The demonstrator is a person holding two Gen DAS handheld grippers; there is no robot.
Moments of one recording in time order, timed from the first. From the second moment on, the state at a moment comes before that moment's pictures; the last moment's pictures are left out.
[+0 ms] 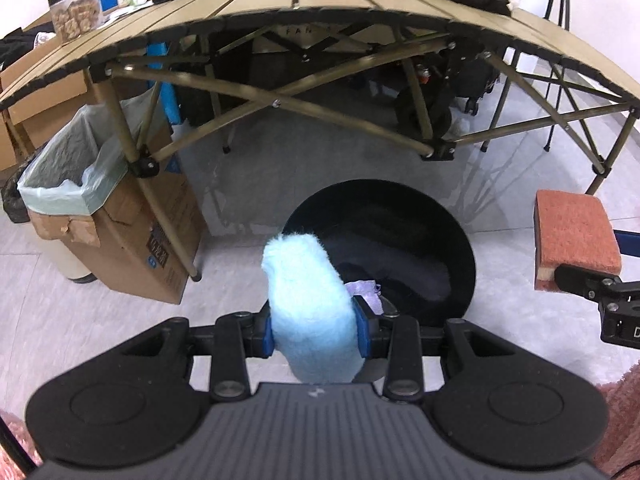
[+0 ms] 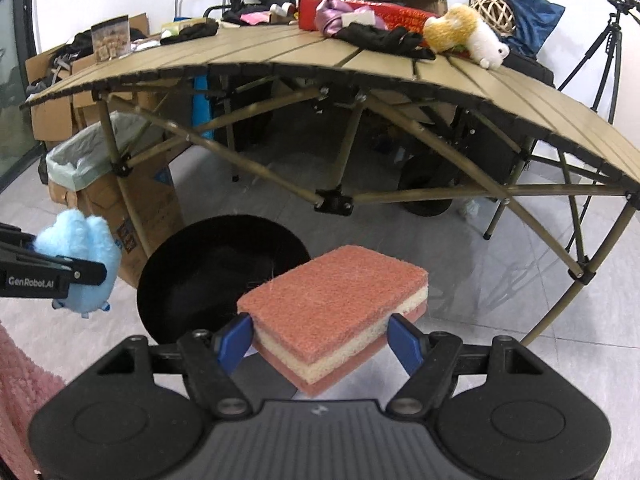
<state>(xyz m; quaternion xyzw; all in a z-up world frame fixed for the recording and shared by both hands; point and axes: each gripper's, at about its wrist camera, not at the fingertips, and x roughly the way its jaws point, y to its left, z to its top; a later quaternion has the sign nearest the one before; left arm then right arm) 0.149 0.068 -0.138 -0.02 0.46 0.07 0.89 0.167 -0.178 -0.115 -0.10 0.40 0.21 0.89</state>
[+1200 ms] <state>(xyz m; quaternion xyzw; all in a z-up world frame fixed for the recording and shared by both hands) 0.154 0.106 -0.158 -0.05 0.49 0.13 0.86 0.193 -0.088 -0.150 -0.13 0.42 0.29 0.85</state>
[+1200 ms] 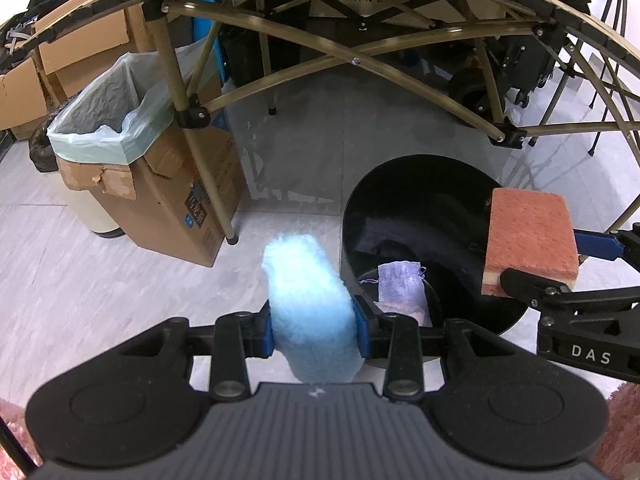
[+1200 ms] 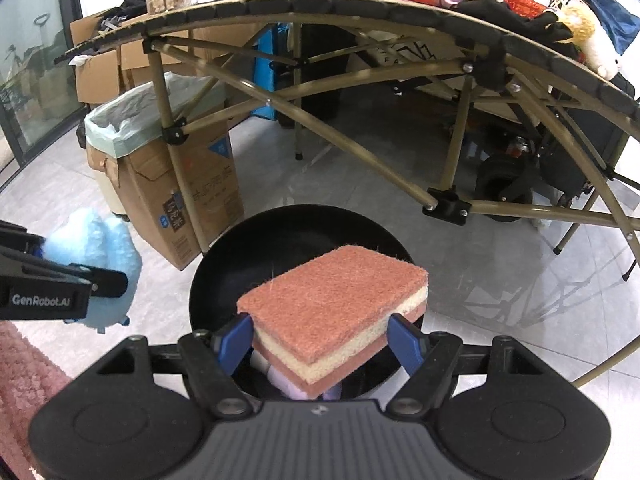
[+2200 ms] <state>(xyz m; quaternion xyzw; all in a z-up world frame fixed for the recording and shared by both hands) 0.153 0.108 -0.159 -0.05 0.49 0.13 0.86 0.207 -0.085 -0.162 -0.12 0.45 0.26 0.84</state>
